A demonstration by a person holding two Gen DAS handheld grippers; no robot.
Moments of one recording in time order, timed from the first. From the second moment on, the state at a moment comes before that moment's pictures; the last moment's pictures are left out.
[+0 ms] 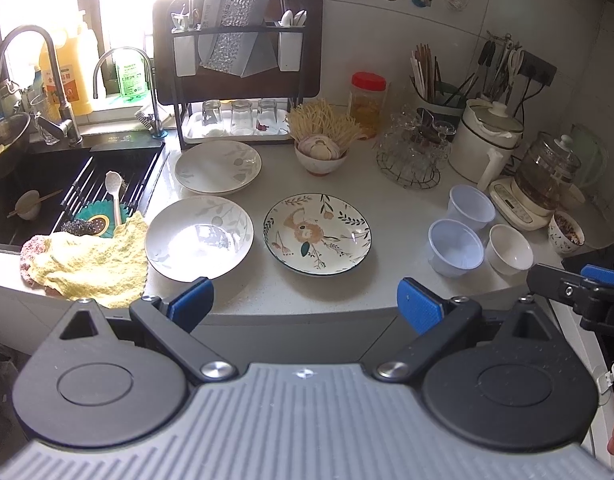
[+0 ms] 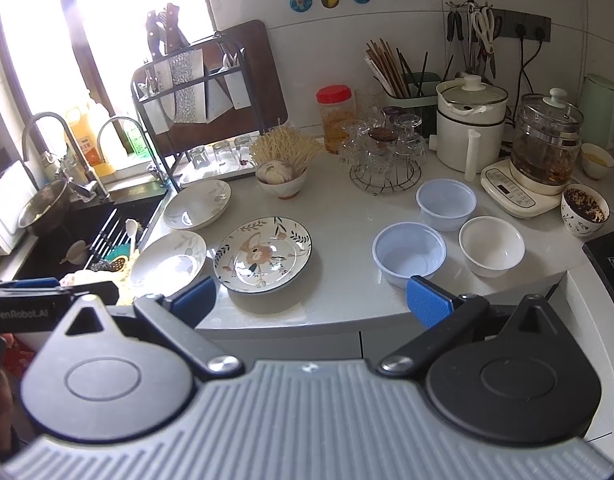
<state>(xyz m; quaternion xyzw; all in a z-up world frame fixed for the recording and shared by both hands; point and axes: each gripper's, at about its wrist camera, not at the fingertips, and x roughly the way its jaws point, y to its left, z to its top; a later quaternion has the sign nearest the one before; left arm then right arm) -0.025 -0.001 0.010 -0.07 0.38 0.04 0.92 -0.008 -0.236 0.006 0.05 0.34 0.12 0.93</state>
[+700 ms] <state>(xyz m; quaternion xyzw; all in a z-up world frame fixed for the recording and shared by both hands) -0.030 -0.003 0.005 -0.08 0.38 0.04 0.92 -0.007 -0.238 0.003 0.06 0.34 0.12 0.93</state>
